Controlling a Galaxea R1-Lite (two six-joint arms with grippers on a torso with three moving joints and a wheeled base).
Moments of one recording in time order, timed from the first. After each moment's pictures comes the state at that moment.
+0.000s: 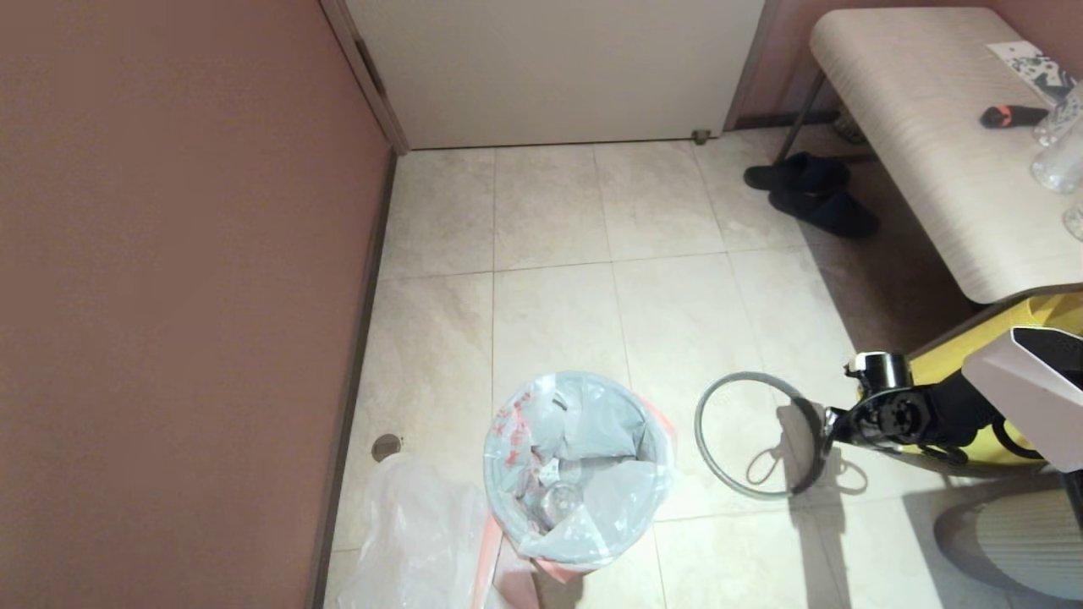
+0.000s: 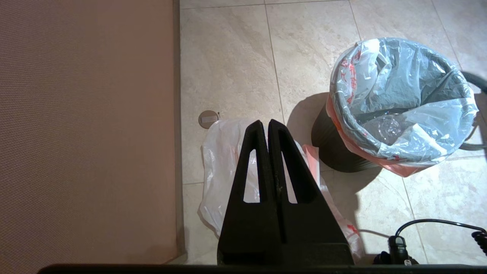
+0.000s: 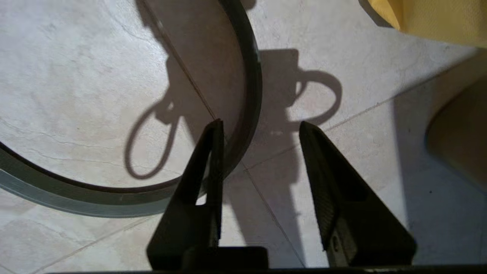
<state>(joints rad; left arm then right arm) 0.00 0.00 0.00 0.01 -0.01 0.00 -0.15 2.60 -1.51 -0.26 -0.15 0.21</state>
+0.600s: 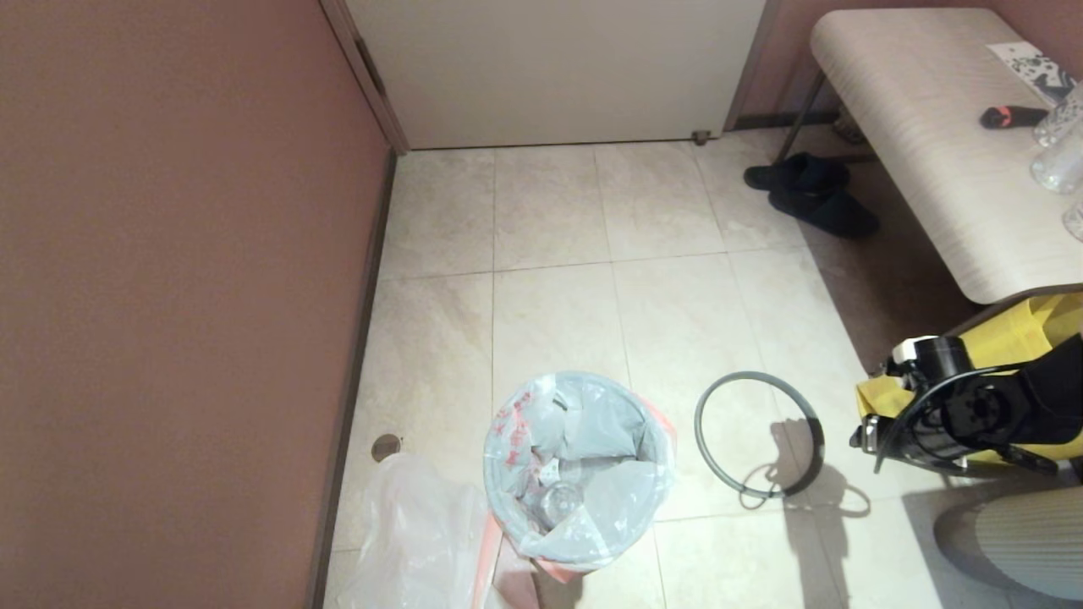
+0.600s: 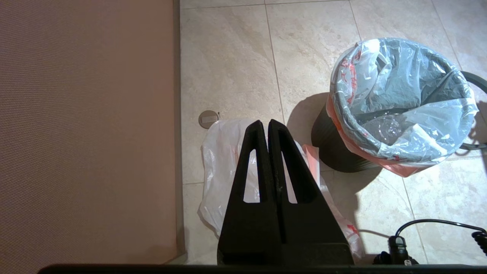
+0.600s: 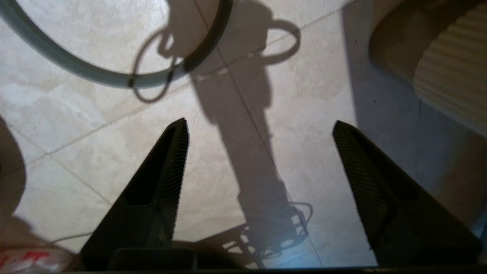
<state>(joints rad) 0.00 0.00 0.00 0.01 -0.01 0.00 -0.12 2.14 -1.04 -0.15 -0.17 0.22</state>
